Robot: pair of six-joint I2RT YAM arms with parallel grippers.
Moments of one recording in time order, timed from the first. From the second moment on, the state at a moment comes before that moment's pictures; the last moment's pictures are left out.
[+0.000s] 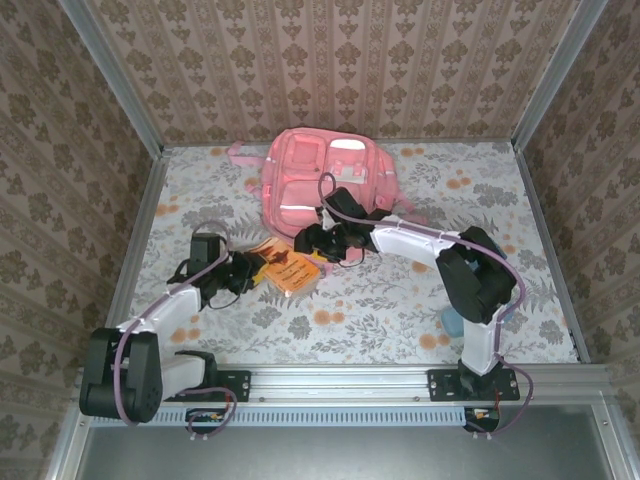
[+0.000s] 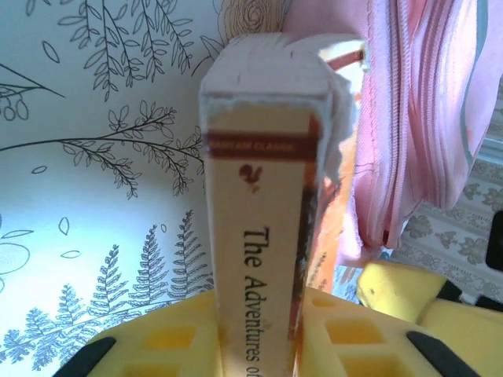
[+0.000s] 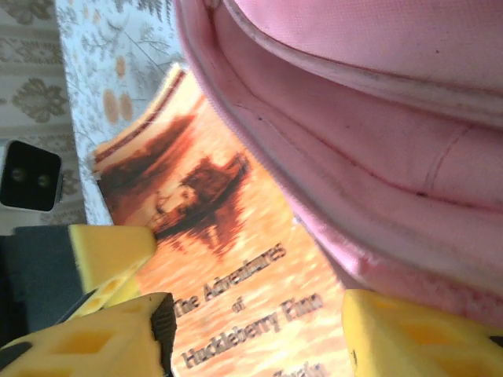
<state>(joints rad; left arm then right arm) -0.18 1.16 0.46 -0.13 0.57 -1.14 0.67 1.88 1.31 -0.31 -0.45 0.86</state>
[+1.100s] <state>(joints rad) -0.24 1.12 0.86 -0.07 0.42 -1.09 0.59 1.54 0.91 0.43 -0.48 1.28</state>
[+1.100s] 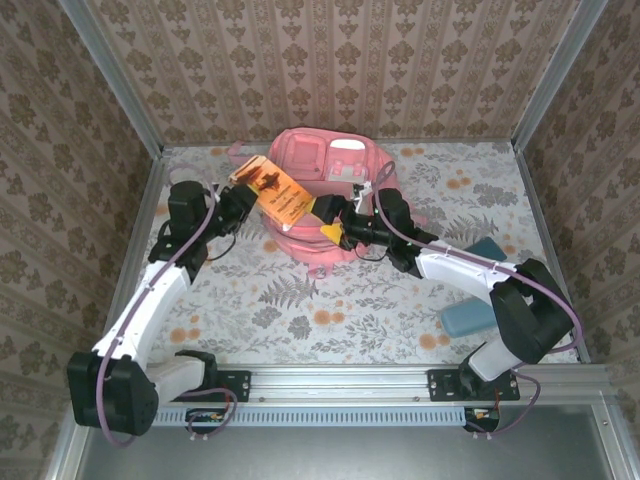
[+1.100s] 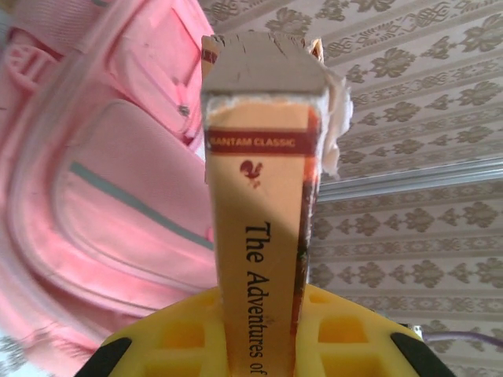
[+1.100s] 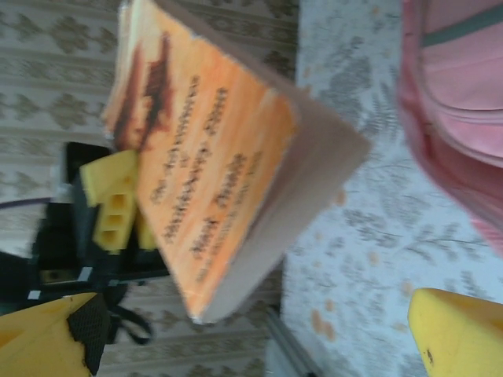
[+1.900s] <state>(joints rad) -0.36 1.23 0.88 0.15 0.39 -1.34 0.57 1.66 0.93 0.73 -0.39 1.63</state>
